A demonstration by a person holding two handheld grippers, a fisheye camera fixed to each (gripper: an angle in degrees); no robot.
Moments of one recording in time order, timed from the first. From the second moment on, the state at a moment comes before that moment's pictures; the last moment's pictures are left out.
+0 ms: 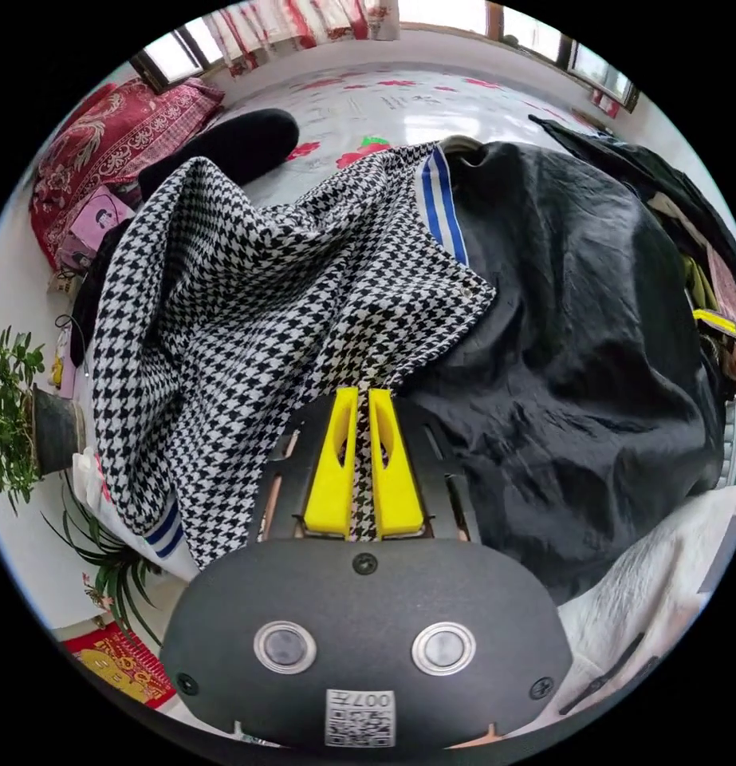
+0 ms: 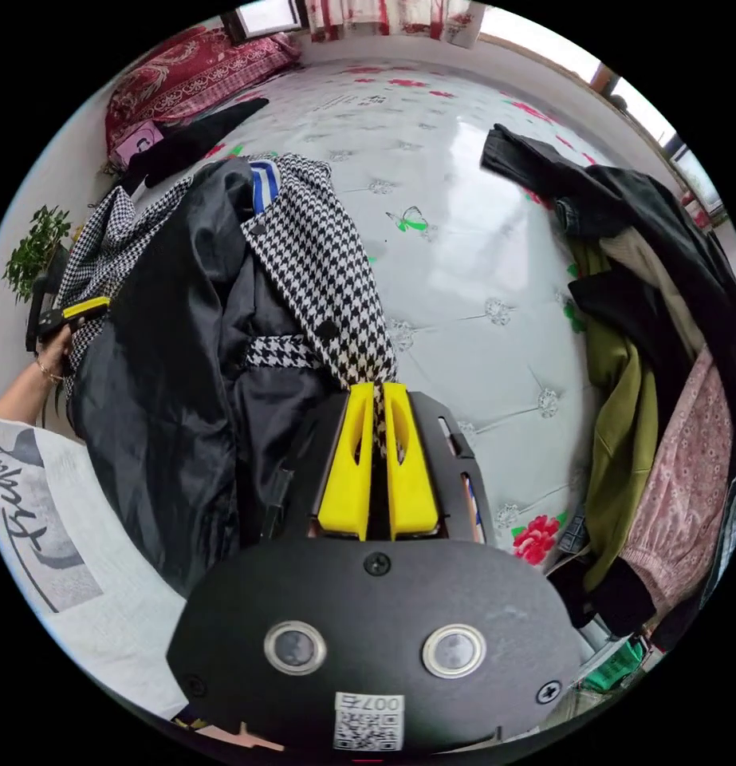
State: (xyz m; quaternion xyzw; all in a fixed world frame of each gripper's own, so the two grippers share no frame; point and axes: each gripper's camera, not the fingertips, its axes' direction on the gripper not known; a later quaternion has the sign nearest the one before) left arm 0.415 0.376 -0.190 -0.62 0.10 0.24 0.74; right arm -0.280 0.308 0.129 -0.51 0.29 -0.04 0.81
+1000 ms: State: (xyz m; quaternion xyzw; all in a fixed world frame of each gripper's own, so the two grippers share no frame) left arm 0.299 0.284 -0.294 -0.61 0.18 0.03 0.78; right arm -0.282 0.246 -0.054 -0.31 0.26 0.13 0.90
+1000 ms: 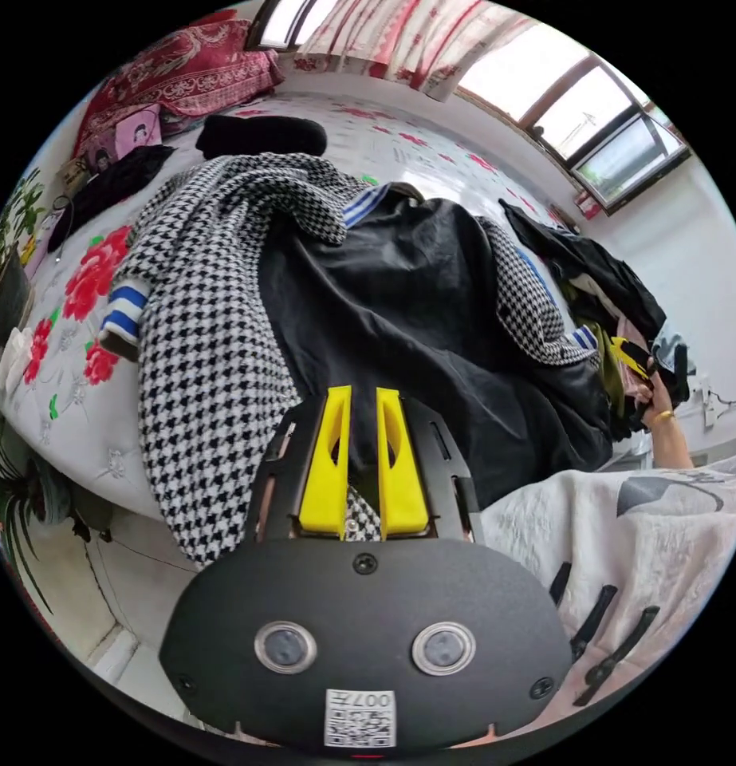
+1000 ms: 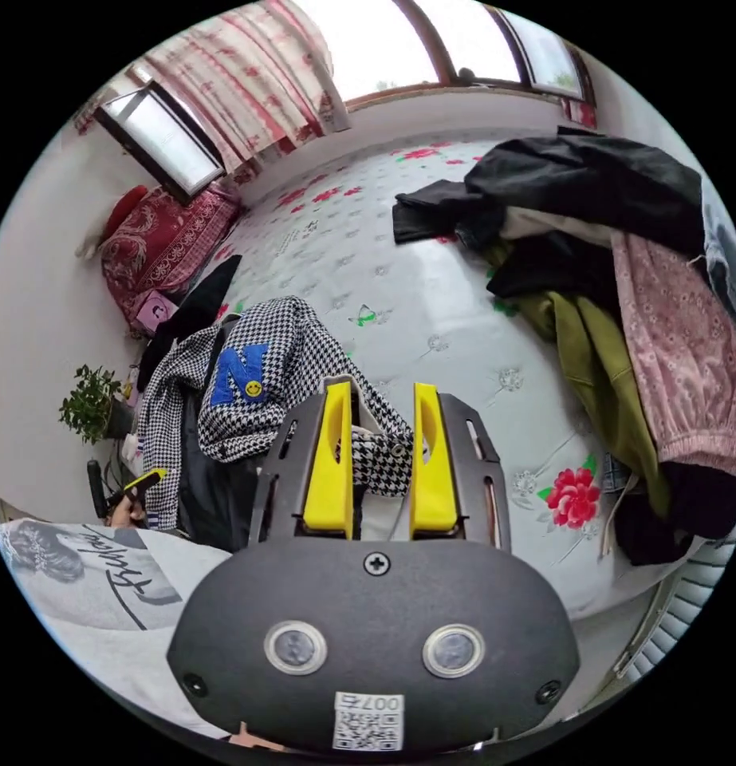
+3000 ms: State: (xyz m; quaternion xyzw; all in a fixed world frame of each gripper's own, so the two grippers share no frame) left arm 0.313 0.272 -0.388 -0.62 0.24 0.14 0.73; right arm -0.466 0.369 -0.018 -0.54 0.28 -0.21 0.76
